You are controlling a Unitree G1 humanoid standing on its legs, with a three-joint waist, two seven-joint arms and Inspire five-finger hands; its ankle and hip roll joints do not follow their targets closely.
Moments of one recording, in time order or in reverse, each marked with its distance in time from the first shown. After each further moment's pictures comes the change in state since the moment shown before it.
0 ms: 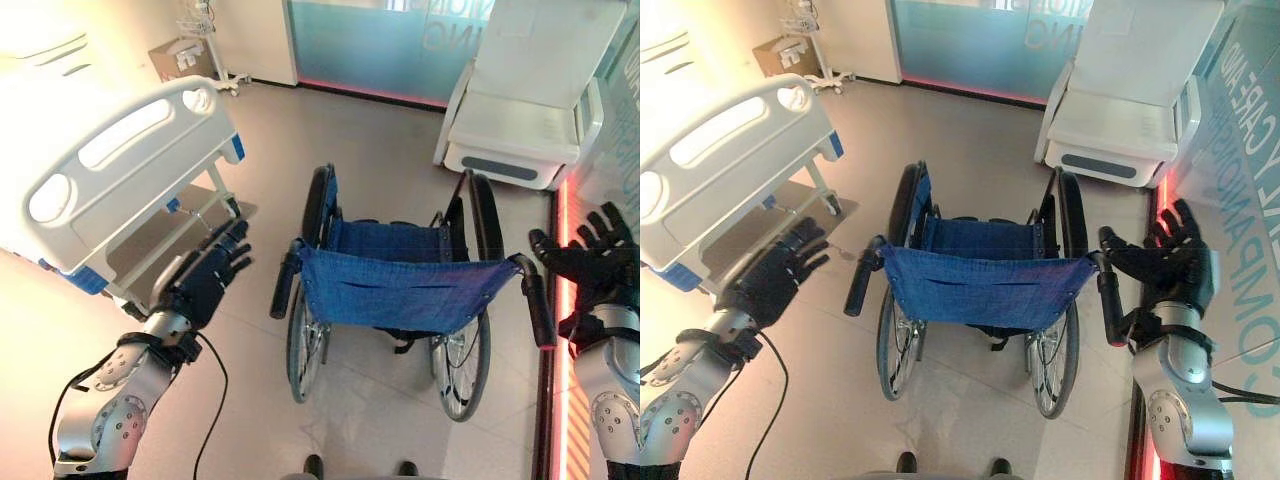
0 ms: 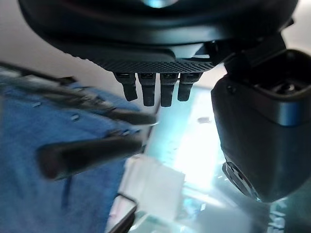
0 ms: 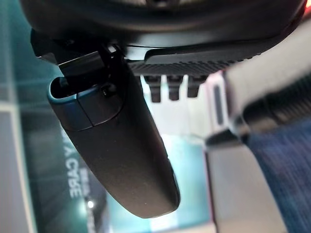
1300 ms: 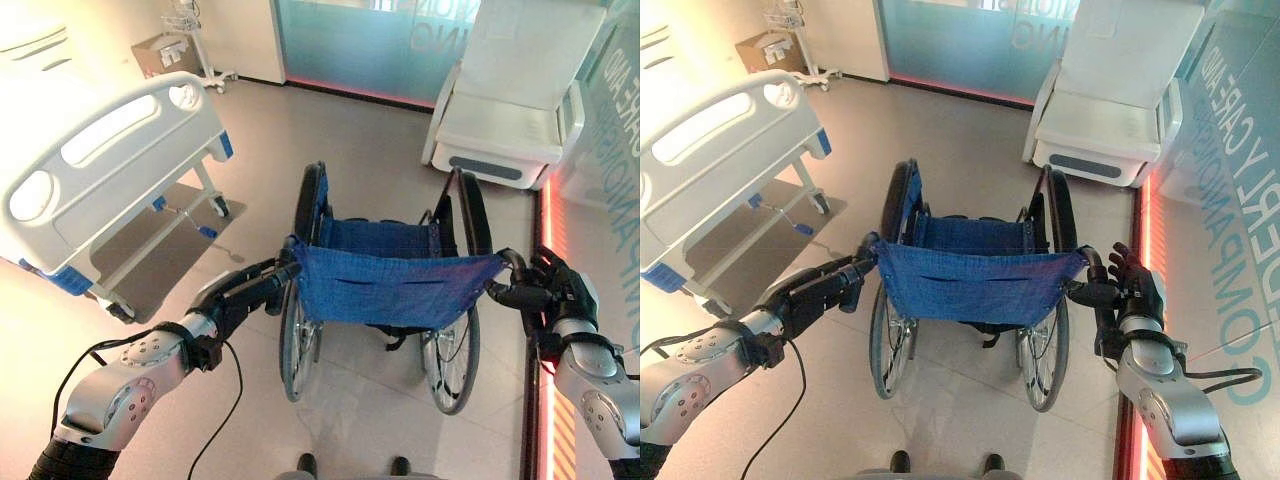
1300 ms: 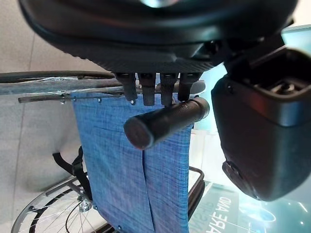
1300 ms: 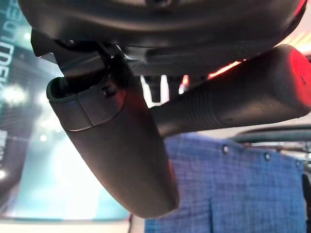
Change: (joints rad) left arm -0.111 0.185 -0.228 0.035 0.052 0.114 0.007; right arm -0.038 -0.140 0.190 0.109 -0.119 0.204 -0.047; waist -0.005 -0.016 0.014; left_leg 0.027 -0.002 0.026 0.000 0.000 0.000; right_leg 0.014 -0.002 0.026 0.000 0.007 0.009
